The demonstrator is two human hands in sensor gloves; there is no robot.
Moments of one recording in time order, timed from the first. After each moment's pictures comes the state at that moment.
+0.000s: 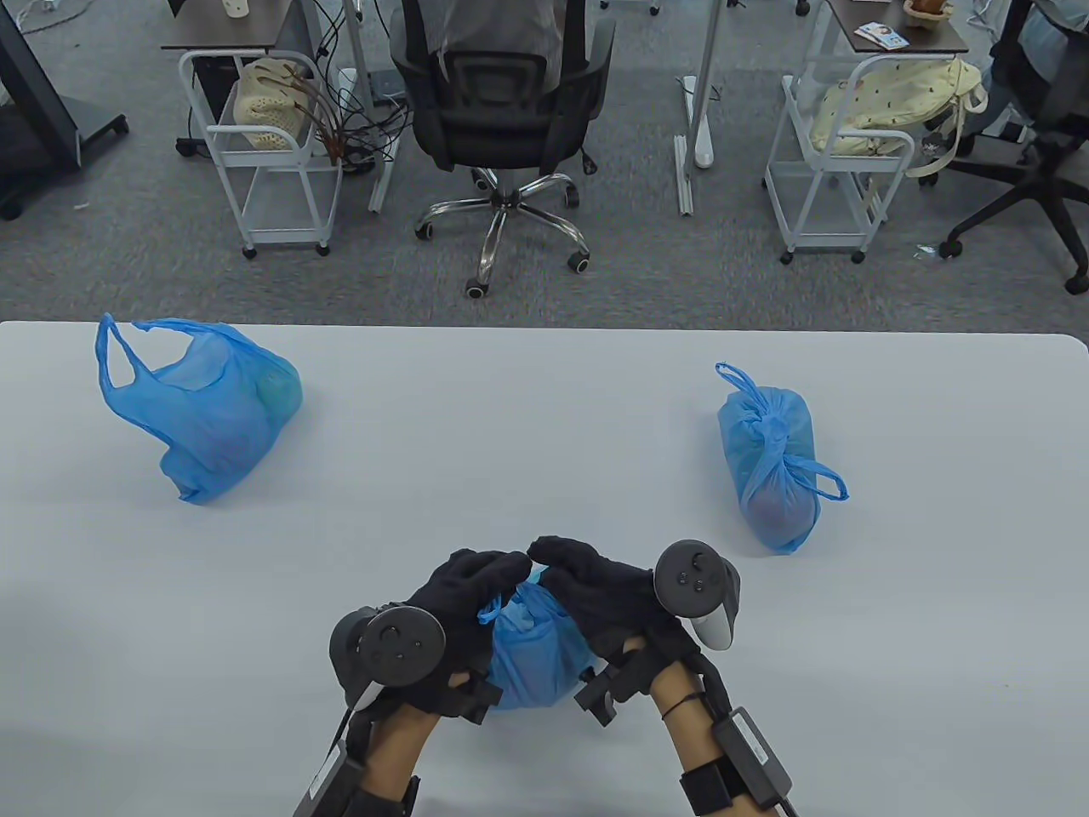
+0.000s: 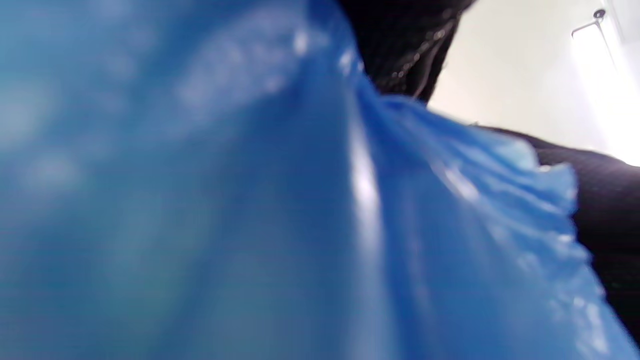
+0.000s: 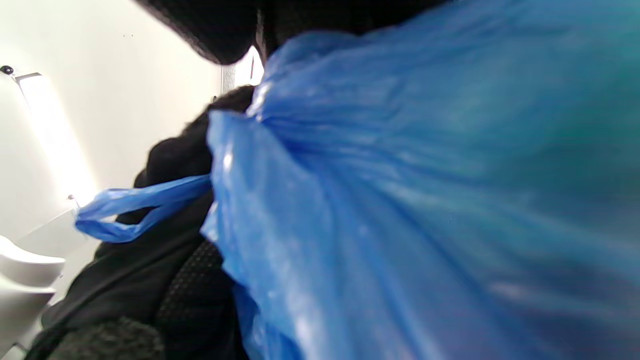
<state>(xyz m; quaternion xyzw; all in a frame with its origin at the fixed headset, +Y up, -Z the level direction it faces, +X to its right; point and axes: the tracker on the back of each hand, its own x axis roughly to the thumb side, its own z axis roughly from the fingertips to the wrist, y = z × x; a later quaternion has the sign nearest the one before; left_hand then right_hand) -0.152 -0.703 -0.269 0.19 -0.19 0.36 0.89 0.082 -0.721 -0.311 0.23 0.00 0.80 0.56</state>
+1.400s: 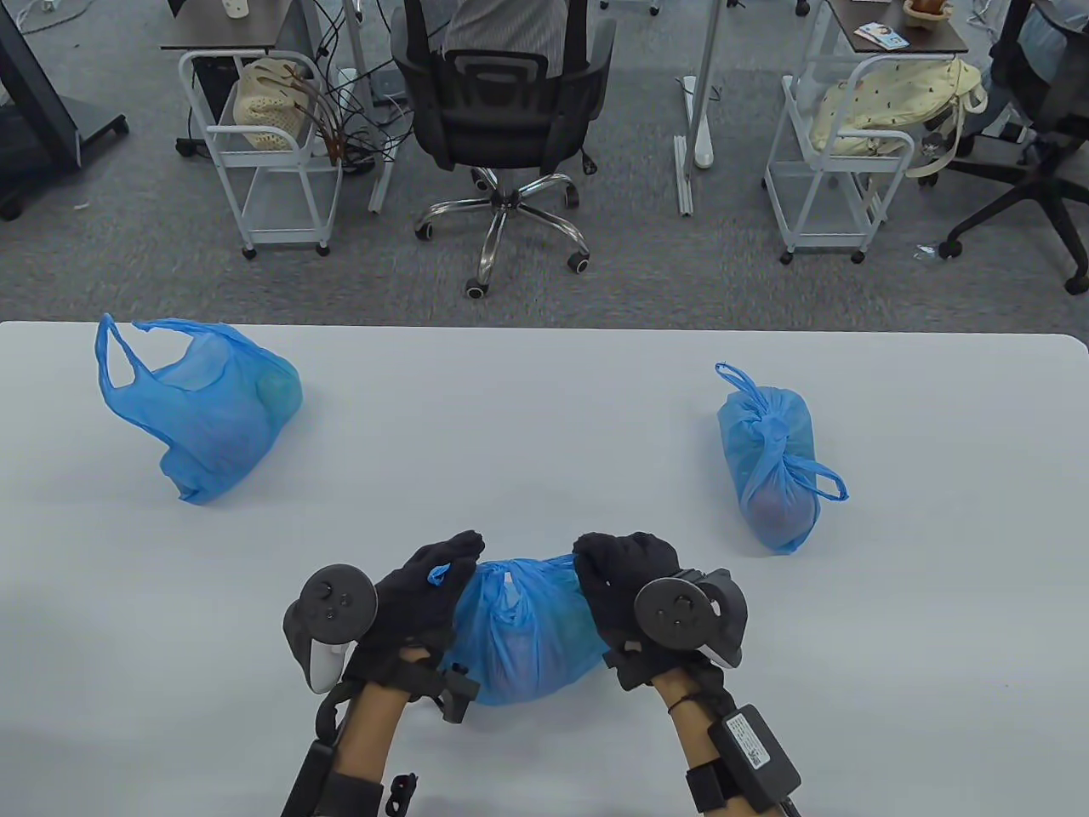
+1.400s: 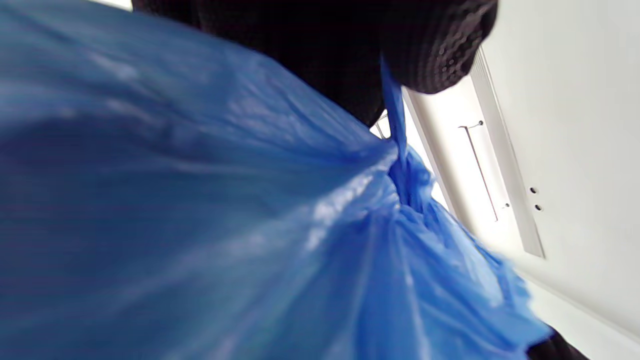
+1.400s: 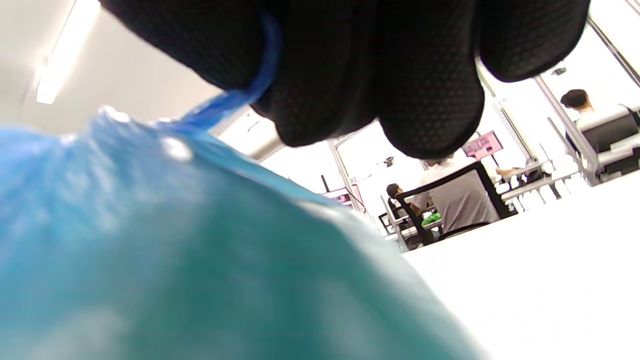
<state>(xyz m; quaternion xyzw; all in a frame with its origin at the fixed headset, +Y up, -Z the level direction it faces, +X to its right) -0.201 -0.732 -0.295 0.05 -0.07 0.51 0.86 0.097 -0.718 -0.304 0.21 -0.23 0.92 0.23</state>
